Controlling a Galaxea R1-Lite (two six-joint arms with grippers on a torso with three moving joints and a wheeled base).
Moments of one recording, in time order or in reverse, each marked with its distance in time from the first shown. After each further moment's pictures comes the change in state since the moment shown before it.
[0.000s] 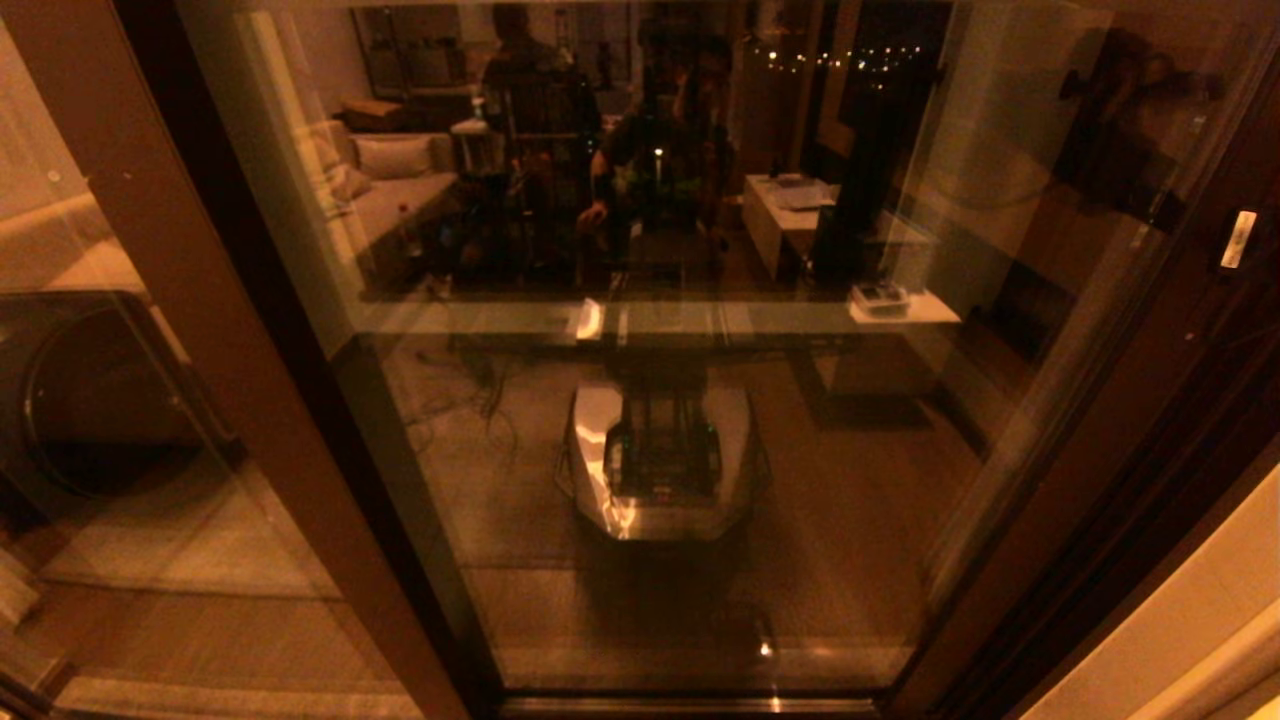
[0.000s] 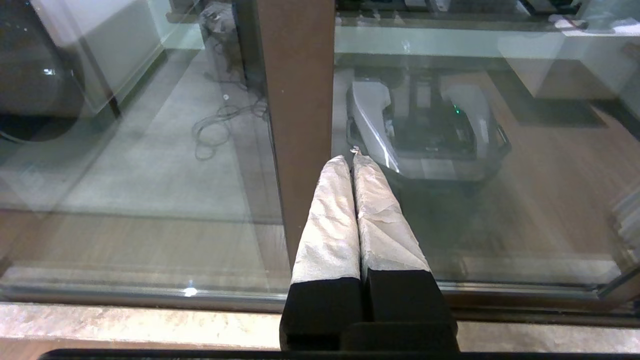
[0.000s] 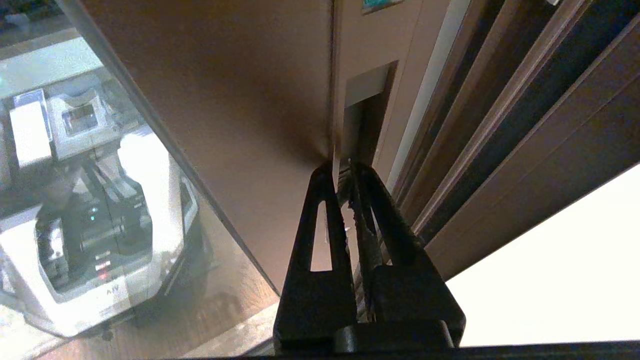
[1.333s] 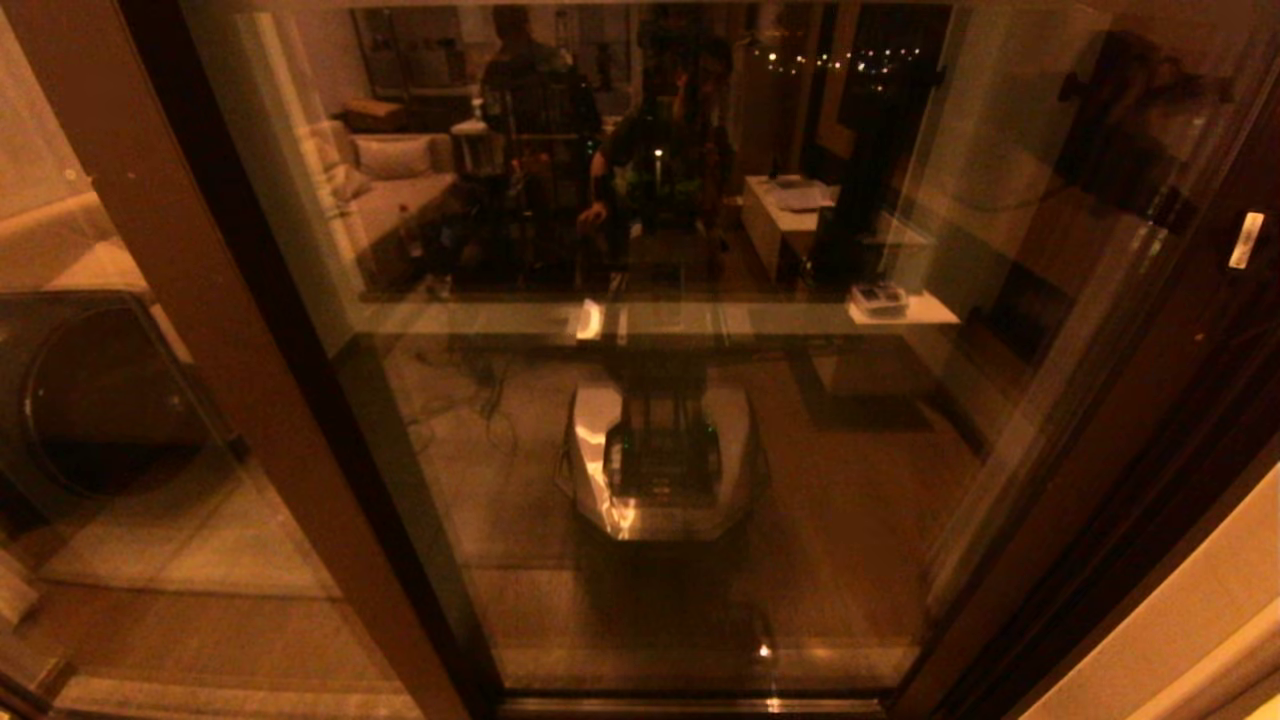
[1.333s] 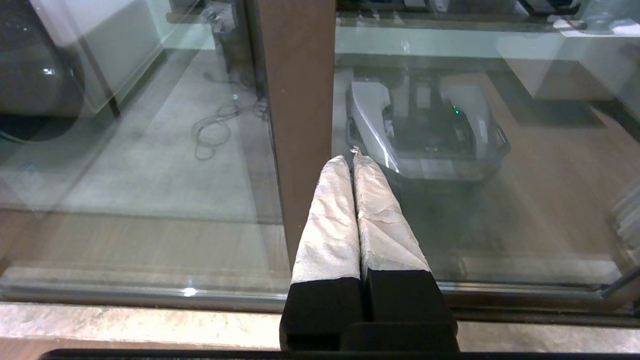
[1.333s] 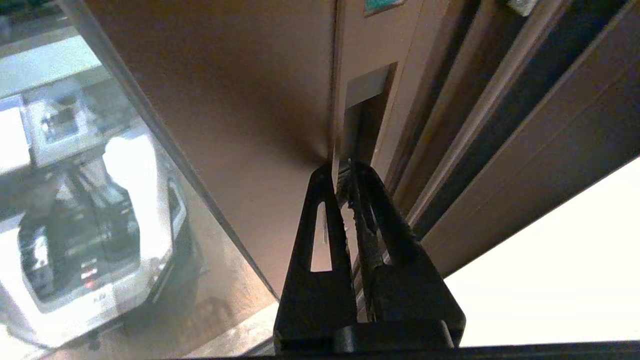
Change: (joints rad) left arm 0.000 0.000 0.000 0.000 0.000 0.000; right arm -0.038 0.027 -0.022 -0.006 -0.004 -0.010
